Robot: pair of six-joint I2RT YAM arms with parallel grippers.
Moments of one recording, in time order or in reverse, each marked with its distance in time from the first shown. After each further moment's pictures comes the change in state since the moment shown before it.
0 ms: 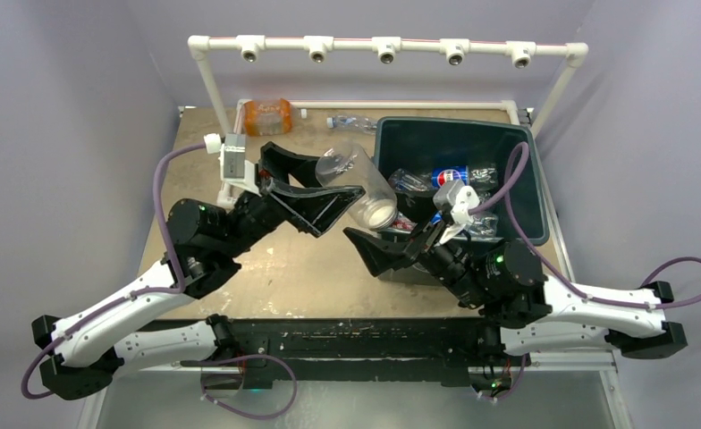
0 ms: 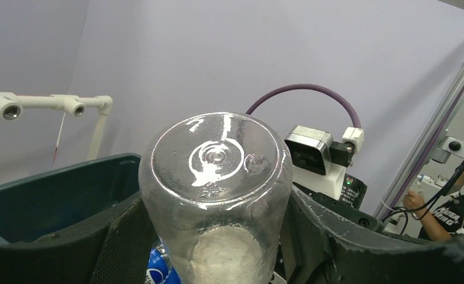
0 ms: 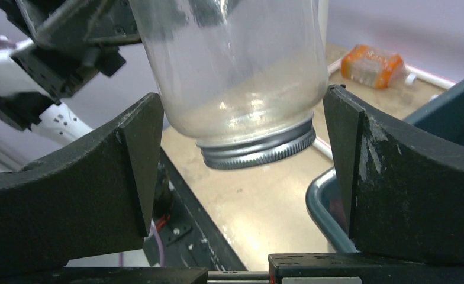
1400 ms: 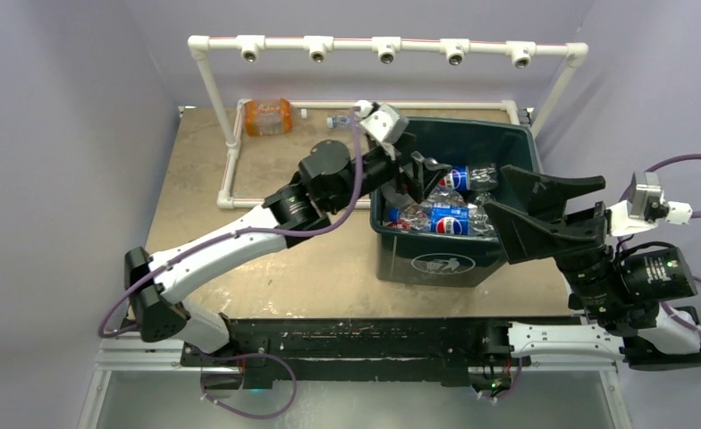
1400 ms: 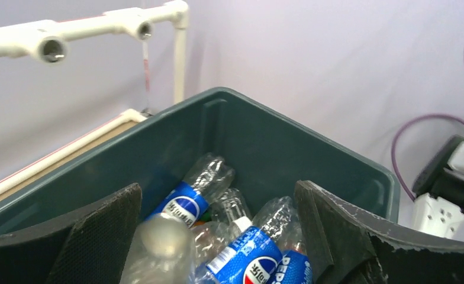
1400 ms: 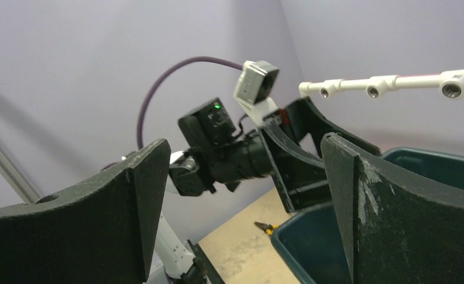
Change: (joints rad) left arm 0.000 0.610 0.437 -0.243 -0.065 0.343; right arm 0.000 -0.383 0.147 -0.262 0.024 0.055
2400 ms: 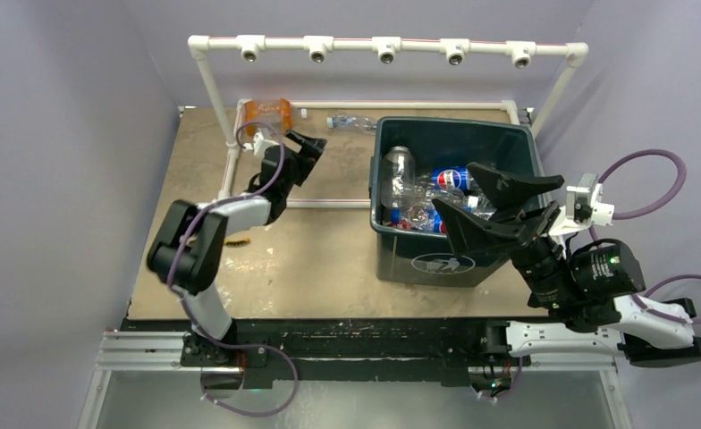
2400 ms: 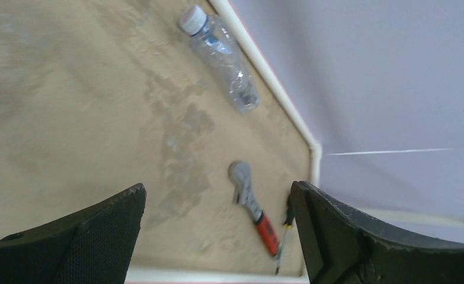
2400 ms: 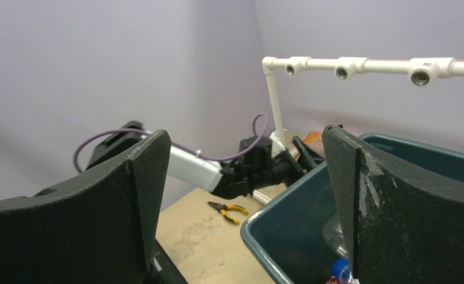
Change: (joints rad) left arm 0.653 0.158 -0.631 0.357 -0.179 -0.973; right arm 0.000 0.128 -0.059 0.111 0.063 -0.154
